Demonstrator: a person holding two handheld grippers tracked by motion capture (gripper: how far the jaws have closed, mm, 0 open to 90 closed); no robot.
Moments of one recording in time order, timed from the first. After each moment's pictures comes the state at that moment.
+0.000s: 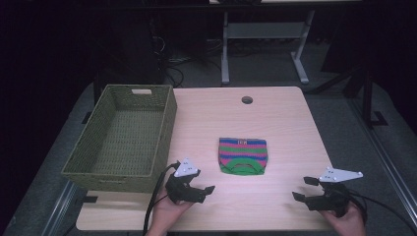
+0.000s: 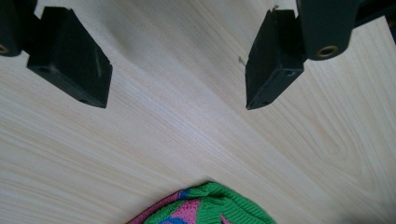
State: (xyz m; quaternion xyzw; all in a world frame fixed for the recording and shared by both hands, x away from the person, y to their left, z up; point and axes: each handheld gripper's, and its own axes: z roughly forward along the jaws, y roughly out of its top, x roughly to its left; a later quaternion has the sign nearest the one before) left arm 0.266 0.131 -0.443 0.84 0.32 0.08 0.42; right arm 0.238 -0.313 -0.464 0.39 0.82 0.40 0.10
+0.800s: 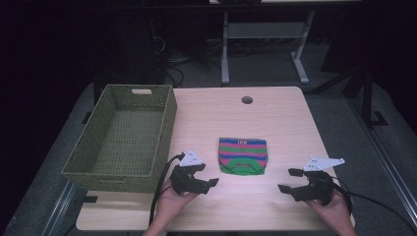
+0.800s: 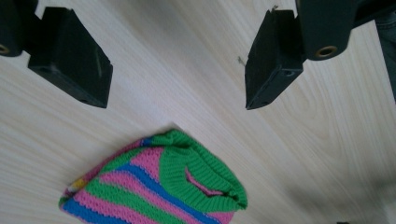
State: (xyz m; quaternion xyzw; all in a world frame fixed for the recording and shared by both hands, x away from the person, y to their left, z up) left arm 0.285 0.118 -0.429 0.85 0.31 0.07 0.42; right arm 0.265 -0.274 -0.444 0.36 0.83 0.42 0.08
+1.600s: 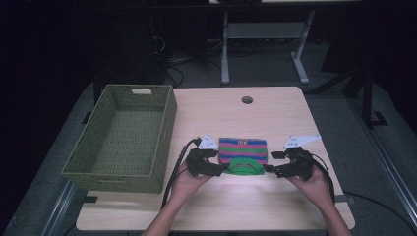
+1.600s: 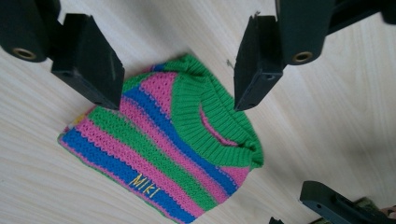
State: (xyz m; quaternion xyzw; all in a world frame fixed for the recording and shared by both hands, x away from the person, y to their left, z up) left arm 0.333 0.075 -0.422 0.86 0.30 0.08 0.40; right arm 0.322 -0.233 -0.425 0.36 0.84 0.39 0.07
